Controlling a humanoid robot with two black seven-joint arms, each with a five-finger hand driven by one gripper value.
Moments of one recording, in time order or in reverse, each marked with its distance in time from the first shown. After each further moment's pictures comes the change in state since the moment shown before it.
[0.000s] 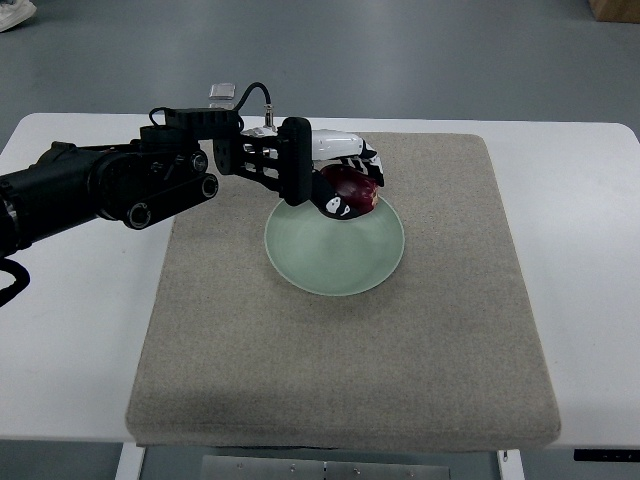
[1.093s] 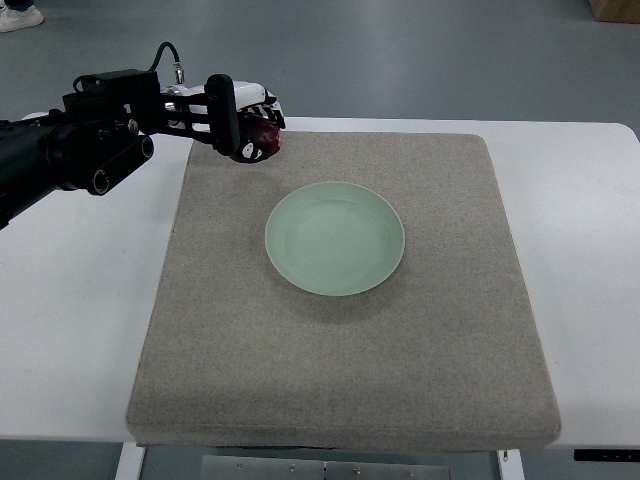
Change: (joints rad) left arm -0.025 0.013 0.043 0.358 -0.002 0.013 -0.002; right arm 0.000 0.000 0.000 0.000 0.000 0.000 0.000
